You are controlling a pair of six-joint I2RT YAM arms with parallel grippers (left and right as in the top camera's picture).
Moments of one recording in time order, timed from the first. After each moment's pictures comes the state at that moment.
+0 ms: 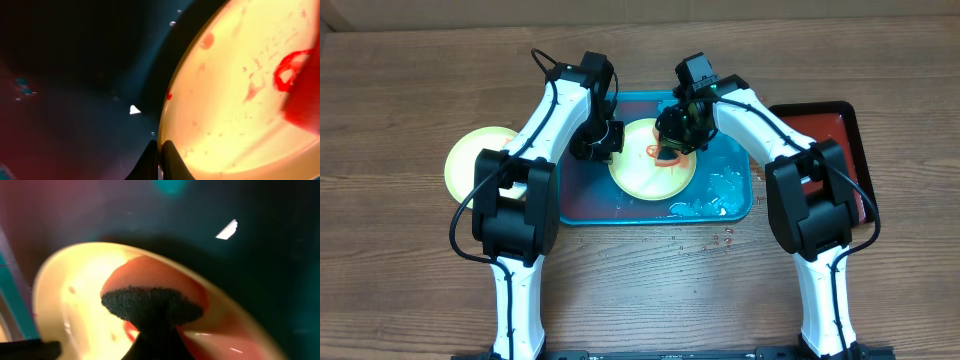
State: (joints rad) left arm -0.26 2.26 1.83 -1.17 0.18 -0.19; right arm 0.40 2.31 1.80 -0.77 -0.40 0.57
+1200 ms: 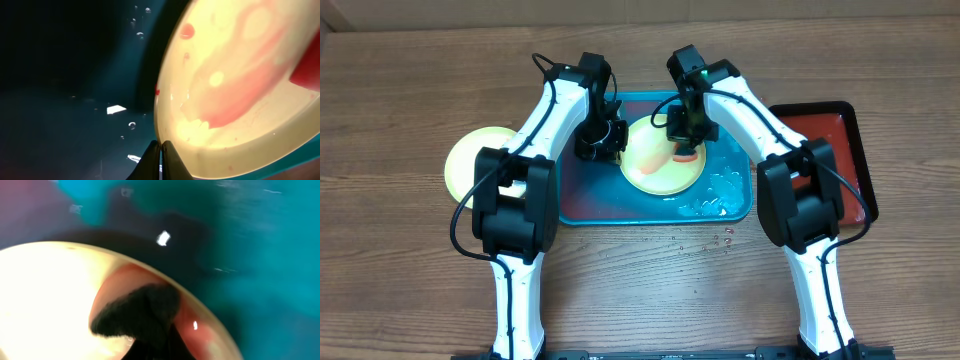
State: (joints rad) left arm -0.24 2.28 1.83 -1.17 0.31 -0.18; right arm 0.41 2.40 2.01 -1.05 -0.08 0.49
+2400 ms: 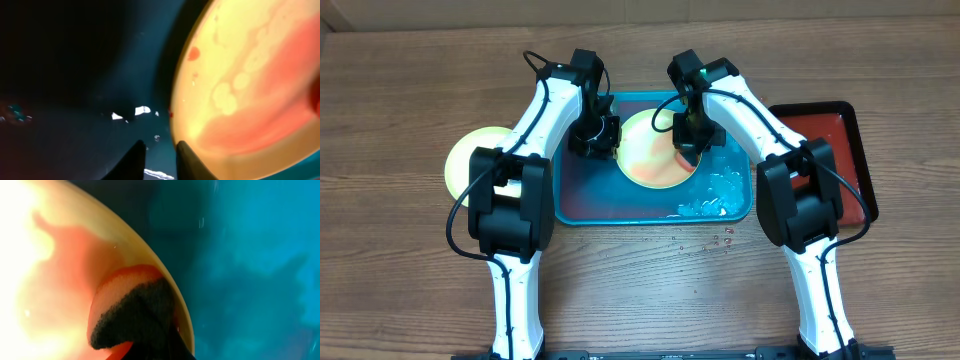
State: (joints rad) left arm -0.21 2.28 1.84 -1.13 0.27 -0.18; right arm 0.41 2.40 2.03 -1.16 0.00 0.47
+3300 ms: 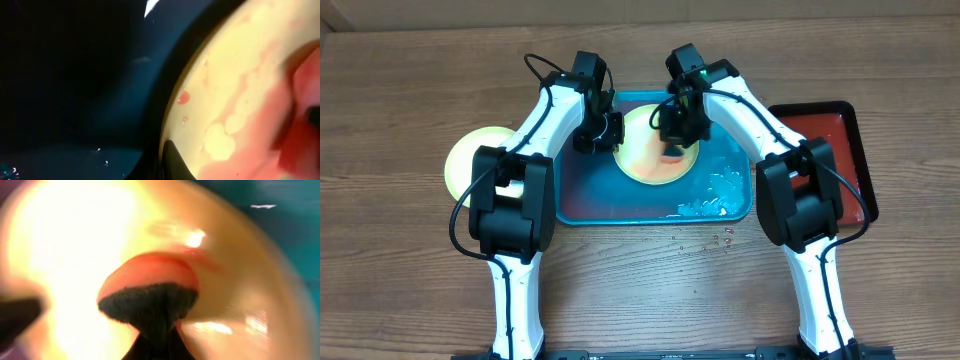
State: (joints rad) left arm -0.23 2.27 1.76 -0.93 0.26 -0.24; right arm 0.41 2.40 2.02 -1.00 -0.29 0.40
